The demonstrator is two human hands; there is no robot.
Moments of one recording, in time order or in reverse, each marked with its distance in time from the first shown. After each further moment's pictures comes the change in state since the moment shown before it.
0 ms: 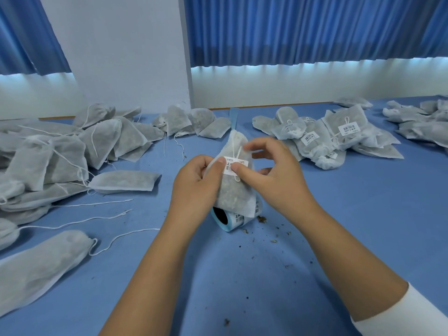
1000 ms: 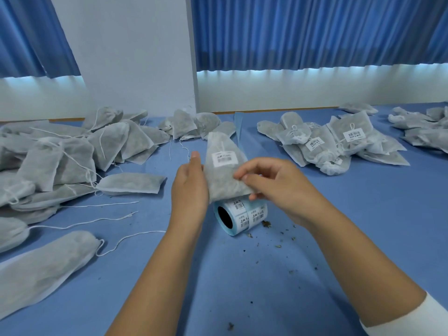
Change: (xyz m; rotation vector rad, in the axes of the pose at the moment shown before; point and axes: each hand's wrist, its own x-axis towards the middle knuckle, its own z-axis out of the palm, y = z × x) left_hand 0.019 -0.012 0.000 -0.108 0.258 -0.175; right_hand 0.002 -0.004 -0.006 0.225 -0.322 0.170
